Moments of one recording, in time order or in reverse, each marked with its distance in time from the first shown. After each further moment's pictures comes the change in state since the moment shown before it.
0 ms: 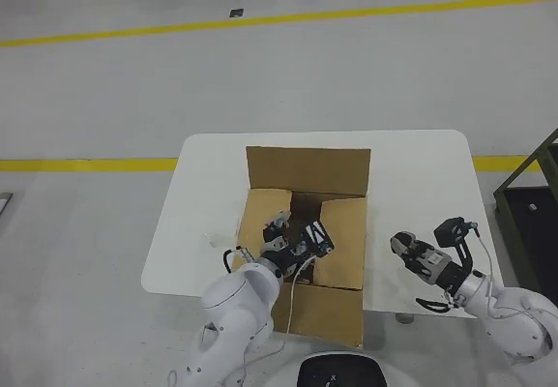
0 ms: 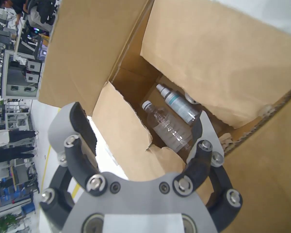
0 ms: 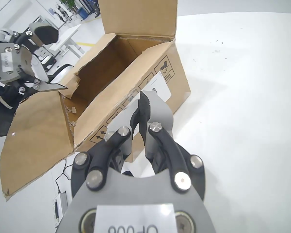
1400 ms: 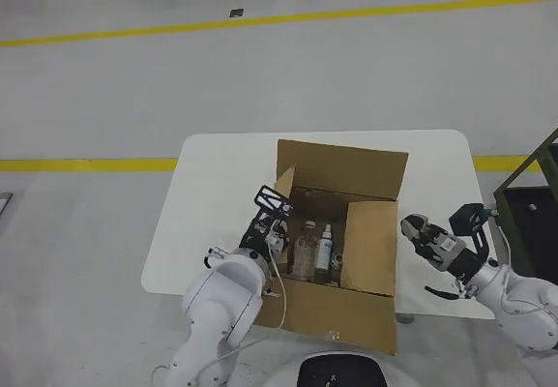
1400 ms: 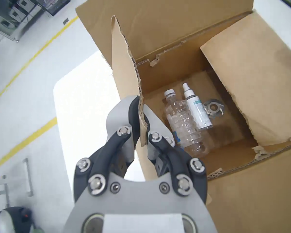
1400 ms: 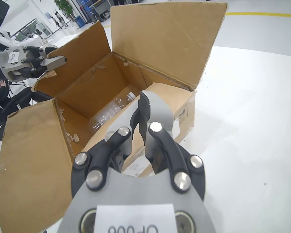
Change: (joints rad) left arm 0.009 -0.037 -0.099 -0.085 -0.345 0.393 -0.112; right arm 0.004 -0.001 0.081 -0.089 -0.031 0.004 -0.001
